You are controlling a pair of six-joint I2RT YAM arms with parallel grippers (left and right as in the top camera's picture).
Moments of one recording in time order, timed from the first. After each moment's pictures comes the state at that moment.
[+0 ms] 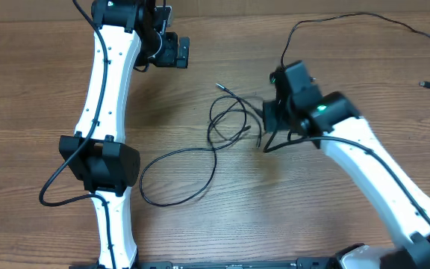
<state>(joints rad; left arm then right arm) -0.16 2.26 2.47 -1.47 0.15 -0.10 0.44 1.54 1.36 -0.89 0.05 0.33</state>
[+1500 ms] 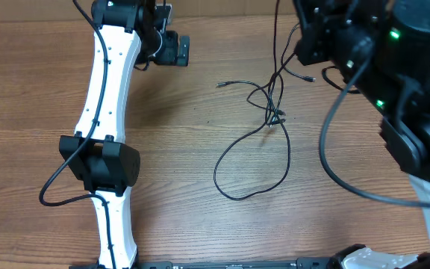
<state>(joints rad) -0.16 2.26 2.47 -1.38 0.15 -0.10 0.44 1.46 2.09 -0.87 -0.03 0.33</state>
